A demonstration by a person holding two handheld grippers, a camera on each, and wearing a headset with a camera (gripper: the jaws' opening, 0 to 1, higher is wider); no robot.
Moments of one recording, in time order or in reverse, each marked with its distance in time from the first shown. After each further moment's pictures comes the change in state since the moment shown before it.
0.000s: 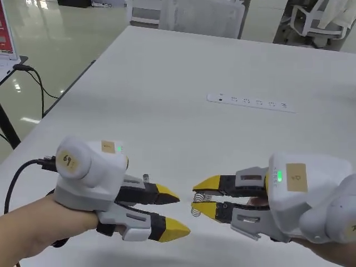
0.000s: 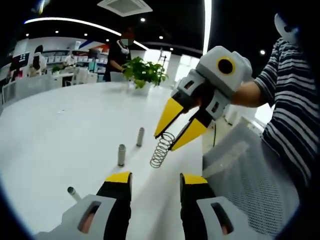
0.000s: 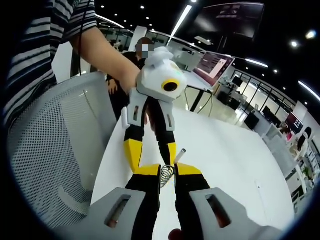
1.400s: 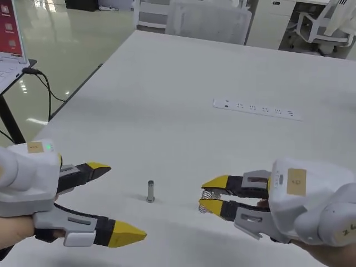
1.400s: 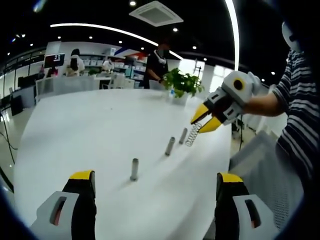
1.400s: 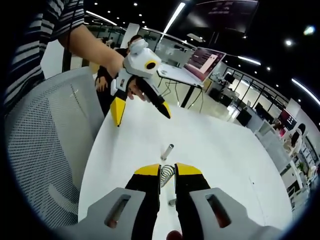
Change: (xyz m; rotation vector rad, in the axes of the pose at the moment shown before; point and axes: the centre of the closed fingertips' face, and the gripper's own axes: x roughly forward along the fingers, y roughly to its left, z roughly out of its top) left arm -0.080 0.055 -0.018 -0.088 -0.080 0.301; right arm 0.007 -0.022 -0.011 0.019 0.025 -0.076
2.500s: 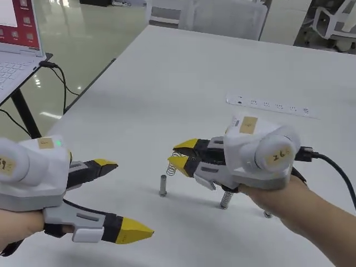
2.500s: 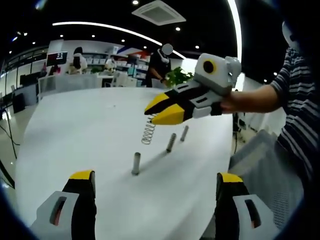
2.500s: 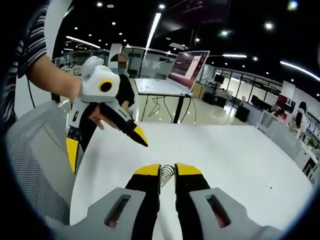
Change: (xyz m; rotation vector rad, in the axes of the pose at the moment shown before) left arm -0.007 0.003 -0.007 -0.012 0.006 0.019; right arm 0.081 -0.042 0.040 0.210 -0.129 -0.020
